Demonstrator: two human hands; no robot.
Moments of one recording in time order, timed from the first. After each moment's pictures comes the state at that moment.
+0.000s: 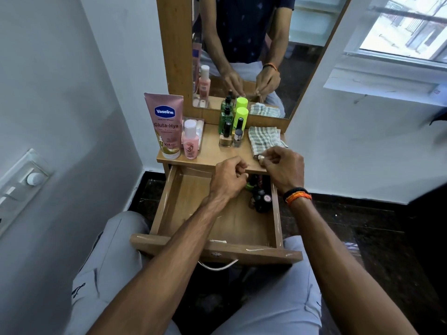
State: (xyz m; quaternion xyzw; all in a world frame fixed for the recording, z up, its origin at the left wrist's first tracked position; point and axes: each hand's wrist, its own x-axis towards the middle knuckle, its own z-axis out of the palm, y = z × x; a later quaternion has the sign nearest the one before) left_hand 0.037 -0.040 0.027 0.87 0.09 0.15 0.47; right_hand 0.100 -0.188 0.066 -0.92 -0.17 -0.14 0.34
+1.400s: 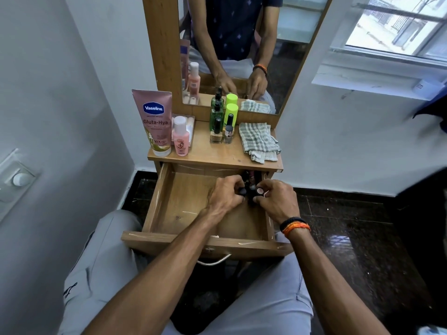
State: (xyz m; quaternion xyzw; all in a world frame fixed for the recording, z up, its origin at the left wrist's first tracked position) left_hand 0.013 -0.063 -0.001 0.91 0.08 0.05 0.41; right_hand 0.041 -0.227 0.023 -0.96 -0.15 -0.02 0.24
